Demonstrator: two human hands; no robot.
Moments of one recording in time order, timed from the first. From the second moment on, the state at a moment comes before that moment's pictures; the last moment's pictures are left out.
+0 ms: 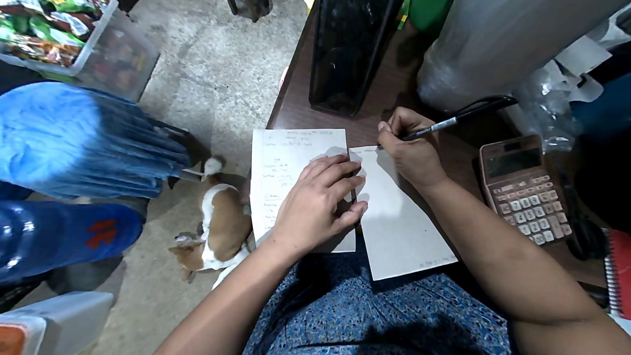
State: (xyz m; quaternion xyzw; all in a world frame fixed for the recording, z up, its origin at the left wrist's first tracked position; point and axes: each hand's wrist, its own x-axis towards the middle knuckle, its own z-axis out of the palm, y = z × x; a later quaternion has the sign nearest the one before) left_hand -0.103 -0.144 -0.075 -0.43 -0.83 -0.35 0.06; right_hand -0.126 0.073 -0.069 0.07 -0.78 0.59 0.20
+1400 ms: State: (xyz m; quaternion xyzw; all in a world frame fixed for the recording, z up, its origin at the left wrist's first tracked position) left_hand -0.103 -0.145 -0.075 -0.42 -0.84 -0.34 0.05; right_hand -0.120 0.090 -0.066 0.04 -0.78 0.60 0.16
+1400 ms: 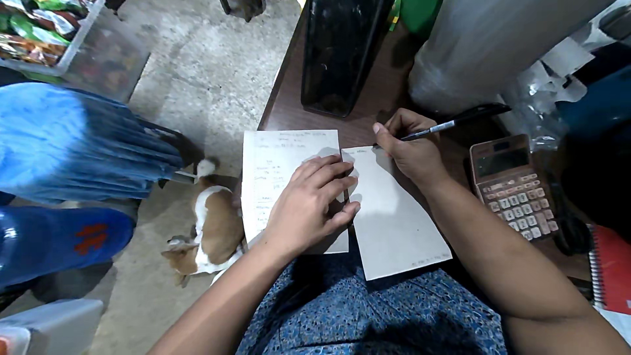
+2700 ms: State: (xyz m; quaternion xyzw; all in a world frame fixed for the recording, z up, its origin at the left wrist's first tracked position) left_hand -0.102 -0.144 -0.075 -0.42 -0.84 -0.35 0.05; right_hand -0.119 0.094 -0.065 0.04 -0.78 0.60 0.17
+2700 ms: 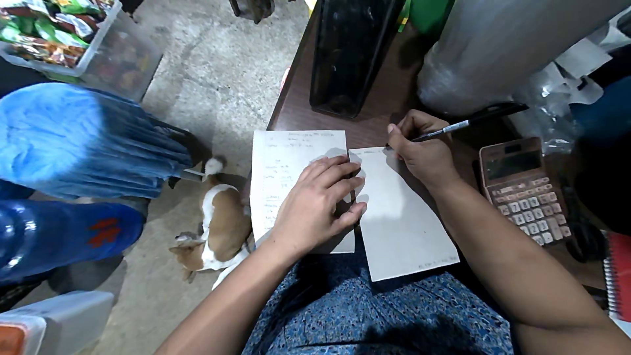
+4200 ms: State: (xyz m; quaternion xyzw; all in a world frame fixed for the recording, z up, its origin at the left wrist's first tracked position) left_hand -0.103 -0.144 -0.075 -0.43 -0.84 -0.34 0.05; right_hand -0.120 0.094 -0.068 0.04 -0.80 0.56 0.19
